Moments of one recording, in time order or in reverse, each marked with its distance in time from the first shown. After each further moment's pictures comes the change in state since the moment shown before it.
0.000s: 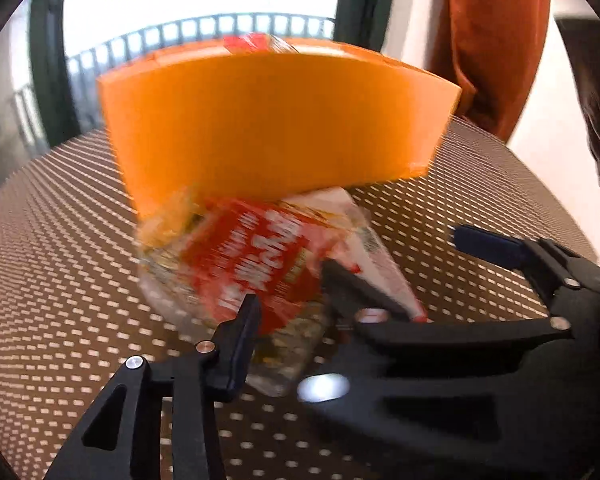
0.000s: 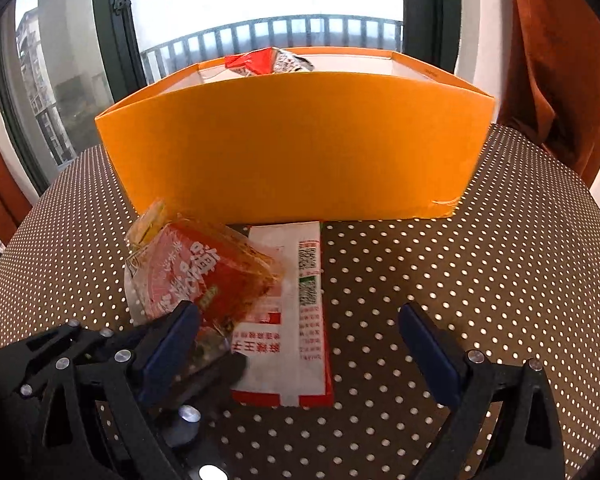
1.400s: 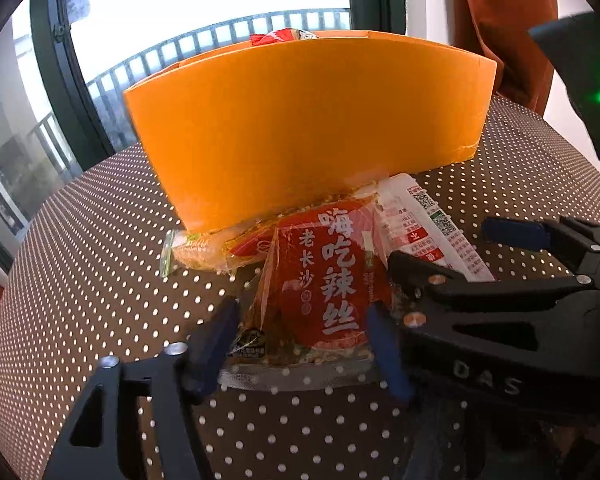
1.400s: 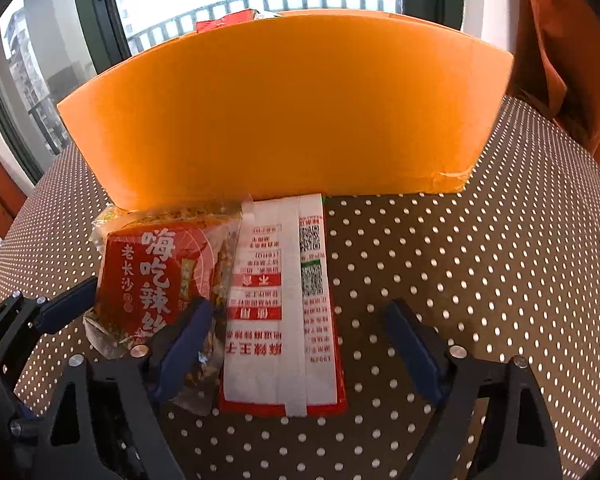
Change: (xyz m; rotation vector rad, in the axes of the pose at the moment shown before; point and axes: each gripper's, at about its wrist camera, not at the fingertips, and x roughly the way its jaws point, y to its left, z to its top) left arm 0.018 0.012 0.001 0.082 0.031 0.134; right arm 0.039 0.009 0.004 -0.009 0.100 -0.007
